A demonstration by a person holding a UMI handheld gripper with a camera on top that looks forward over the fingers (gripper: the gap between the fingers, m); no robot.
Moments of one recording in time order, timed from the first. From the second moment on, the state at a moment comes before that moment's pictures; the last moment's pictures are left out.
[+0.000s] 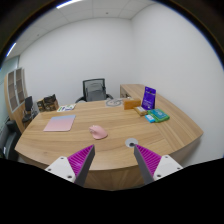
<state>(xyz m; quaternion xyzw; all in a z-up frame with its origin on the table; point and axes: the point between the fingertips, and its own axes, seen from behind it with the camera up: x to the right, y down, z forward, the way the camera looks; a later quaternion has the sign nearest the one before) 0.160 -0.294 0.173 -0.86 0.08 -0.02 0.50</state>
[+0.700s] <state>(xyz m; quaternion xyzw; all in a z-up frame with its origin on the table) 0.116 -0.020 0.007 -0.88 -0.03 0.00 0.48</state>
